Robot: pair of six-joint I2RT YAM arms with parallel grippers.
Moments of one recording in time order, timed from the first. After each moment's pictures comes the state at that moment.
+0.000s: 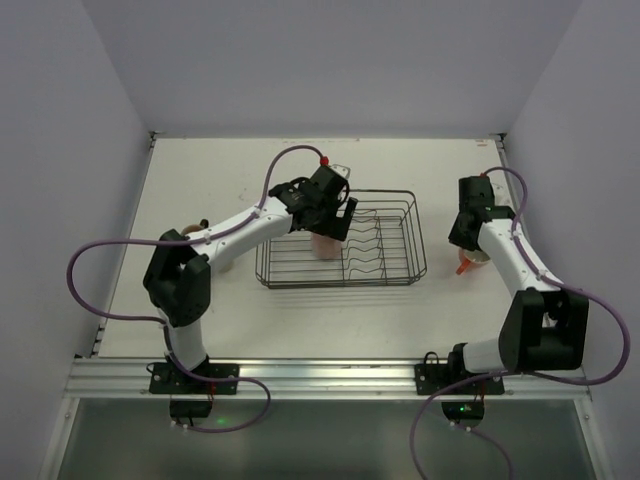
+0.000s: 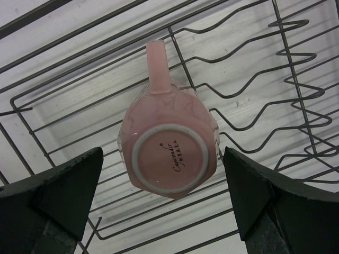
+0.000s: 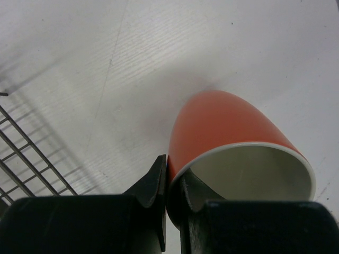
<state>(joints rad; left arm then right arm) -0.77 1.83 1.55 -0.68 -0.19 -0.36 0.02 1.38 1.01 -0.69 0.33 0.43</state>
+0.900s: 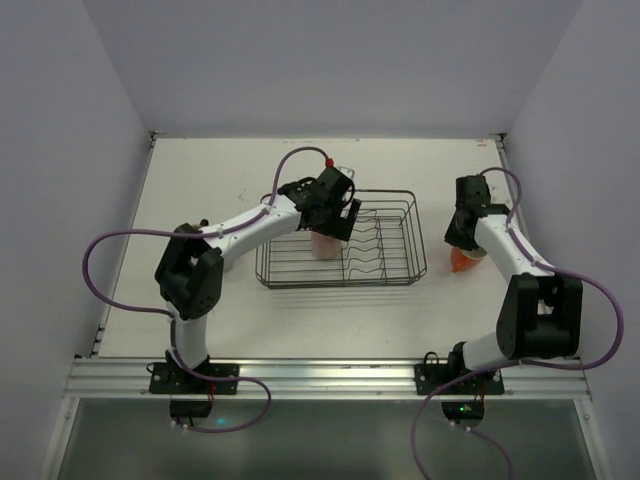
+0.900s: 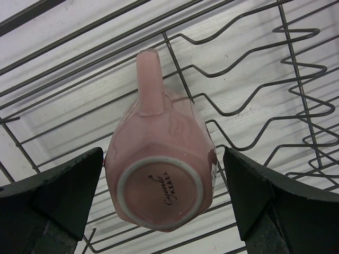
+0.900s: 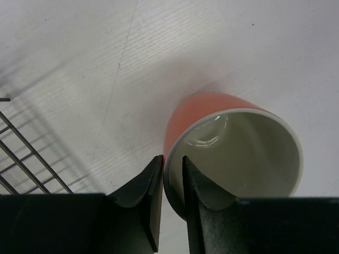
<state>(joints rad) -0.77 1.91 1.59 -0.68 -0.19 -0.36 0.01 1.47 1.01 -0.63 0.28 0.43</state>
